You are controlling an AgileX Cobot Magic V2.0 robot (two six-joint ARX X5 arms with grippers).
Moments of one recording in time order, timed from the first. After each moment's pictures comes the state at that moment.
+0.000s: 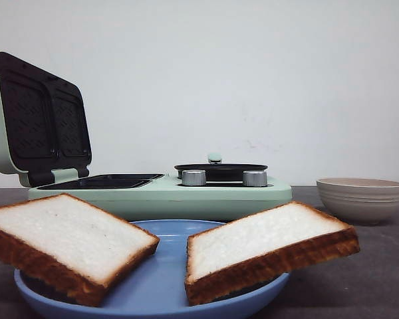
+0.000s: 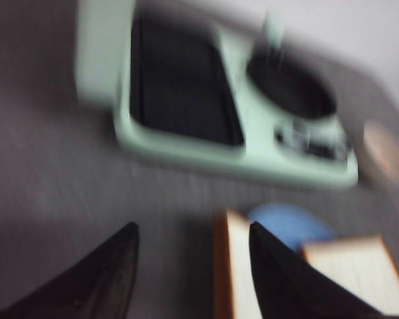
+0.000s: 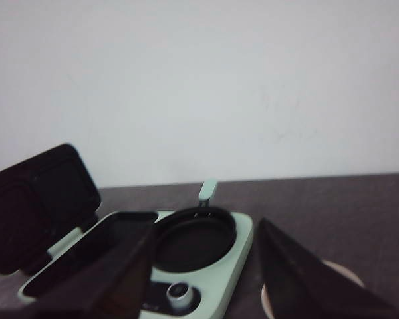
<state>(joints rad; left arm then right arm) -0.12 0.40 0.52 -0.66 0.35 -0.40 0.06 0.17 0.45 -0.20 -0.34 0.29</state>
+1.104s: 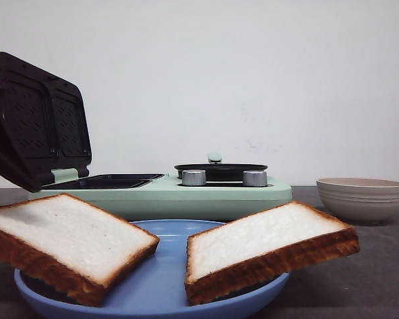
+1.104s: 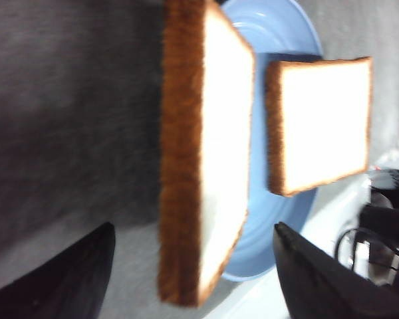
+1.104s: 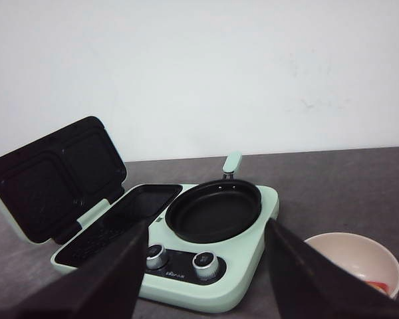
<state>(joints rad) -0.17 1.15 0.52 -0.50 0.81 -0.28 0.12 0.17 0.45 -0.26 -0.35 0.30</state>
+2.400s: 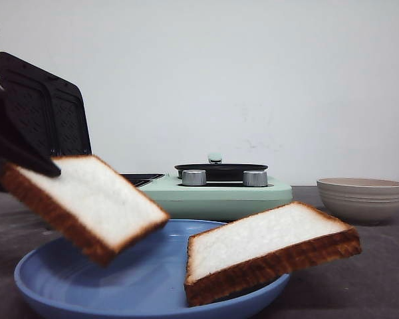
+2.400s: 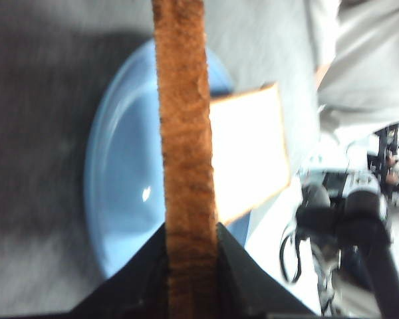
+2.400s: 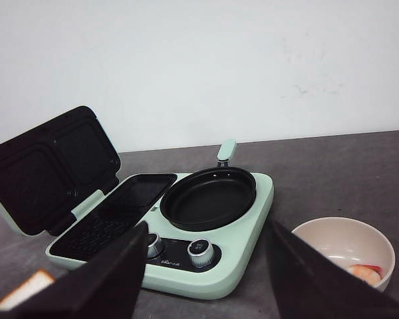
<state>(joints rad) -0.14 1.20 0.52 -0.27 1.01 -0.32 0.12 0.17 0.45 -0.29 -0.34 0.29</state>
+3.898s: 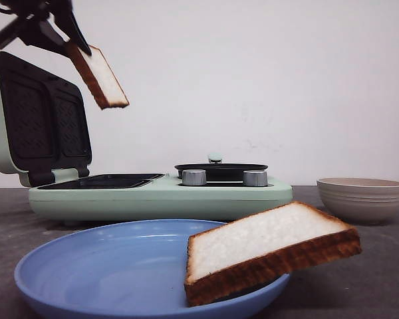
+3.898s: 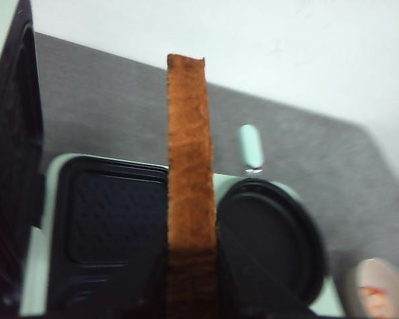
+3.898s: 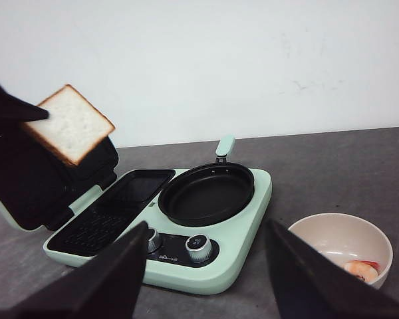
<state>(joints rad) -0.20 1.51 1.41 -0.38 0.22 -0.35 0.12 0.17 0.45 -0.30 -0.34 0.29</state>
